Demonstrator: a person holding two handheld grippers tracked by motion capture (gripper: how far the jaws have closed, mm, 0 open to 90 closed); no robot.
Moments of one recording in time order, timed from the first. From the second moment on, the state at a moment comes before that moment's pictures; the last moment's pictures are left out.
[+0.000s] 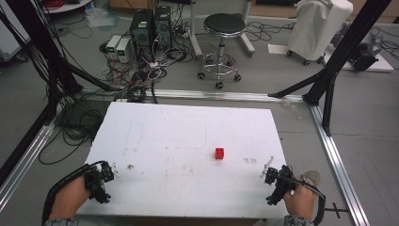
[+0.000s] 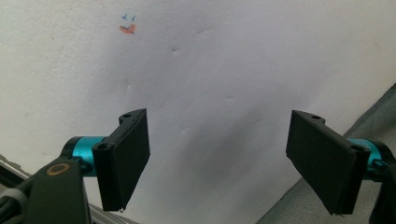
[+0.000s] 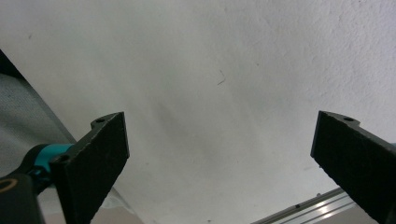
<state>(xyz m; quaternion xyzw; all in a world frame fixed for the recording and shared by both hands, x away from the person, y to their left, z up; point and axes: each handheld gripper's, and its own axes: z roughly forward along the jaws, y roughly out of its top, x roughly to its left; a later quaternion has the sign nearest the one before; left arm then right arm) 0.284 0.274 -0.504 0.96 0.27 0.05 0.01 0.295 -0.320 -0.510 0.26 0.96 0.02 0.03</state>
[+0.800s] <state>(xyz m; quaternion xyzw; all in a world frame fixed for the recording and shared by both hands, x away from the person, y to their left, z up) 0.284 0.274 -0.504 0.96 0.27 0.05 0.02 0.325 -0.327 -0.501 0.26 0.97 0.05 0.02</state>
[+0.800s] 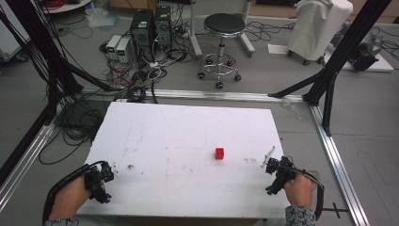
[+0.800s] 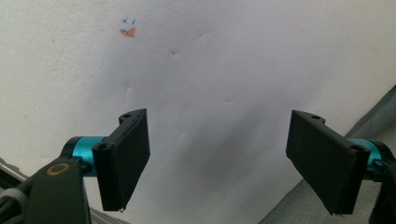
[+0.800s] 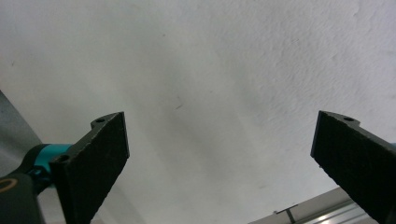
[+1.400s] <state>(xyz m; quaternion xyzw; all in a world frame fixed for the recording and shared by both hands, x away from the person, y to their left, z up) 0.284 0.274 -0.502 0.96 0.27 0.06 0.03 0.379 -0.332 -0.483 0.20 0.98 0.07 0.02</state>
